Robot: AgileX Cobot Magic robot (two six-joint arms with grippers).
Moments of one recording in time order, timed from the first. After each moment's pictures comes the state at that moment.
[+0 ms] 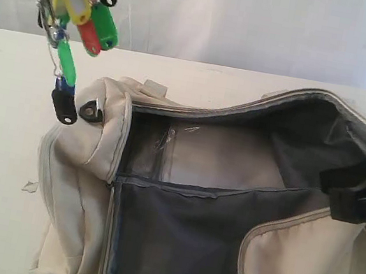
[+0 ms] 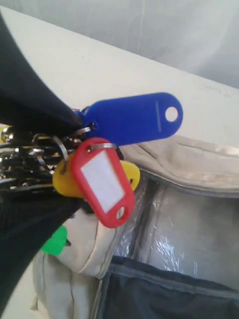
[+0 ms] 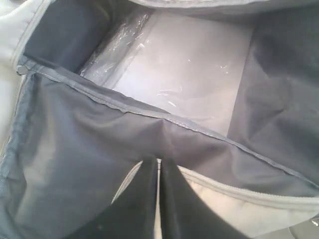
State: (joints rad) left arm -0.51 1.35 -1.75 0.03 1.32 0.68; right arm 0.10 0.88 -0.76 0.45 0.81 -0.41
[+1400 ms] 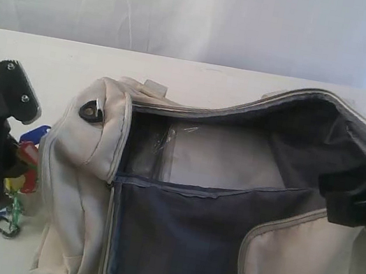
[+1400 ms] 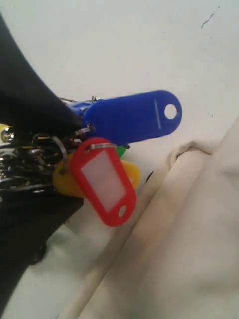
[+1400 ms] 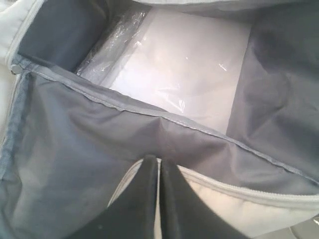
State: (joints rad) left arm -0.23 1.31 -0.62 -0.05 0.35 0.62; right arm 0.10 0.88 -0.74 0.45 0.78 -0.41
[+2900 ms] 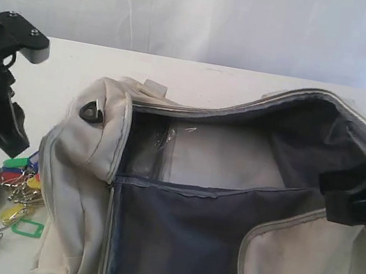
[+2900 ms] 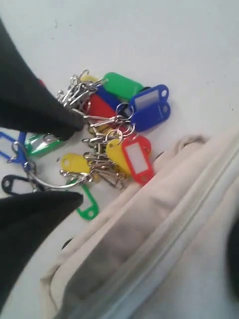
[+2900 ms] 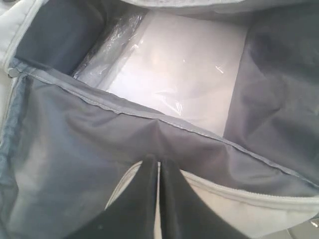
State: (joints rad) left arm -0.23 1.33 -0.96 -0.10 0.89 0.37; right arm 0.10 0.88 -0.73 0.45 0.76 -0.41
